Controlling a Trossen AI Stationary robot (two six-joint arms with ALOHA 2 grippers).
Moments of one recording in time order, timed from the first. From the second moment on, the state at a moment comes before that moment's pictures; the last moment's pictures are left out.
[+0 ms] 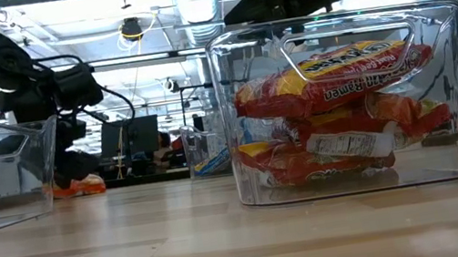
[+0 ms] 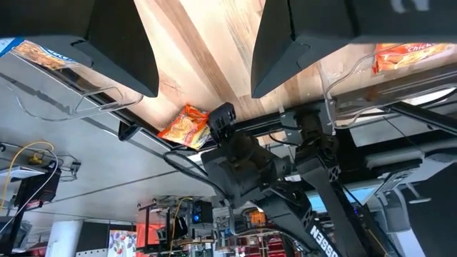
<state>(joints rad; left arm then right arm) 0.71 1.26 0.37 -0.20 -0.73 -0.40 -0.03 1.44 0.72 0.63 0.32 0.16</state>
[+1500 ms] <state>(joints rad) 0.45 0.85 0.31 -0.34 -0.79 -0.53 -0.04 1.44 0.73 0.61 0.32 0.18</state>
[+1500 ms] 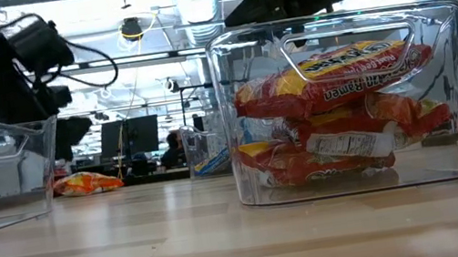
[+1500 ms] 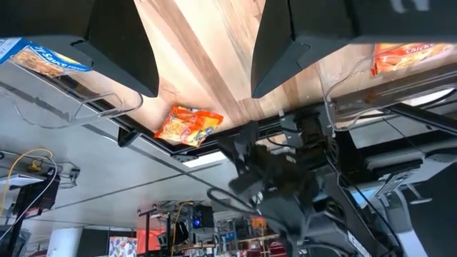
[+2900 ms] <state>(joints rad) 0.68 0.84 0.14 0.17 -0.66 -0.52 -0.04 1.44 0.73 0.58 0.32 0.19</state>
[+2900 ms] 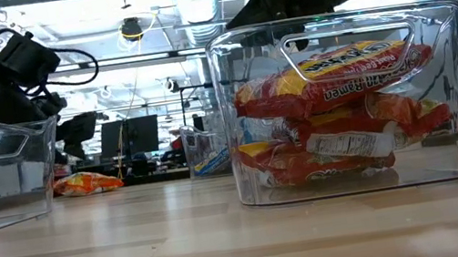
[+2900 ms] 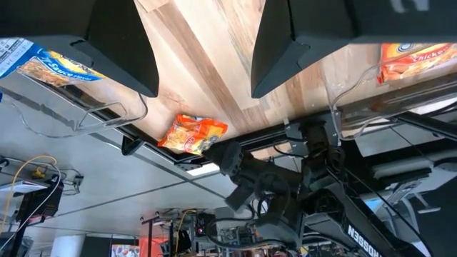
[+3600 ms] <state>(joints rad) 0.66 0.87 0.01 0.39 -0.72 -0.52 -0.04 1.45 0.73 0.57 0.32 0.19</state>
